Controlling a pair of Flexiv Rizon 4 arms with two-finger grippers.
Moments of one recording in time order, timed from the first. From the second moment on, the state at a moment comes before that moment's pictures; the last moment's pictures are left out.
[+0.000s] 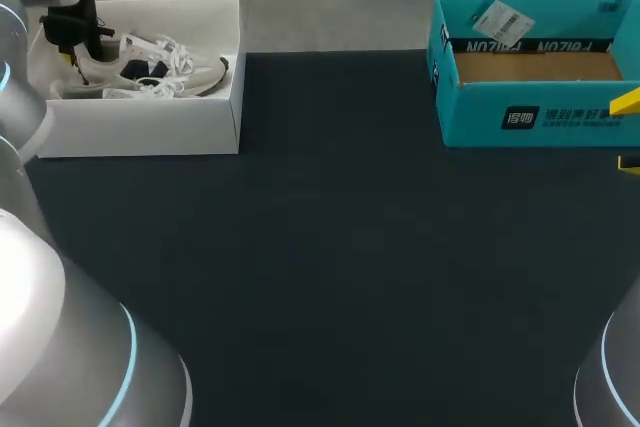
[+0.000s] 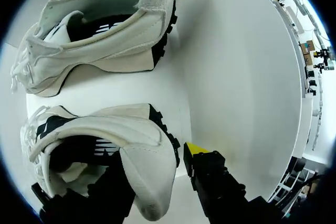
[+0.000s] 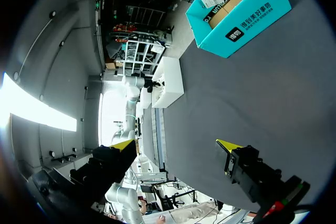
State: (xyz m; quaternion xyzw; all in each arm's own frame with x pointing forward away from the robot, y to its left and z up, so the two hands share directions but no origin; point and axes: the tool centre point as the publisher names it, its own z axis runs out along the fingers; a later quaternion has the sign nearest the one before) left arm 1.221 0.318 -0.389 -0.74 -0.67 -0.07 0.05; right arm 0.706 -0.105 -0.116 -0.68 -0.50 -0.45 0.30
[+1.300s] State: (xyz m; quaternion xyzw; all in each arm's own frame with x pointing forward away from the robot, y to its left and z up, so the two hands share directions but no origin) left arm 1.190 0.308 -0.256 -0.71 -0.71 0.00 0.01; right arm 0.706 -0.105 -0.116 -0.68 -0.50 -0.45 0.30
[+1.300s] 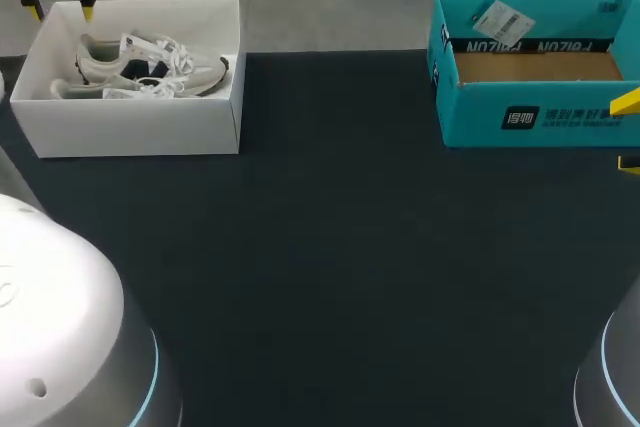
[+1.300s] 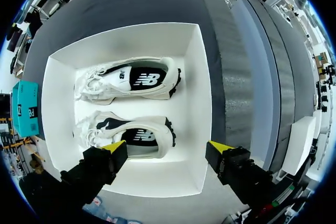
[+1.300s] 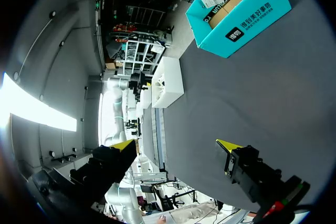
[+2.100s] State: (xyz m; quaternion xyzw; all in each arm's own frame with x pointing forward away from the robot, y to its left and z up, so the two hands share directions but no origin) left arm 1.166 0.310 -0.243 -0.69 -0.73 0.00 0.02; right arm 0.706 -0.105 -0.116 -0.68 -0.50 -0.45 0.30
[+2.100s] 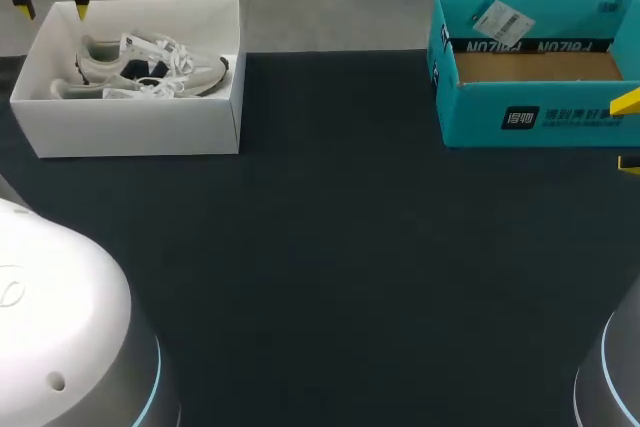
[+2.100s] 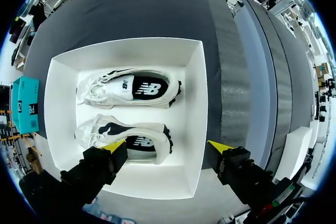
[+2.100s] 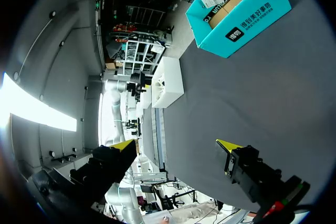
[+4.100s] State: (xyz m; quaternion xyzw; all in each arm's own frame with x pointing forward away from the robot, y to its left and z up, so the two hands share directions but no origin) left arm 1.067 0.320 -0.318 -0.73 -0.68 0.00 0.02; right arm 0.706 -0.105 -0.116 -0.68 -0.50 -0.45 0.30
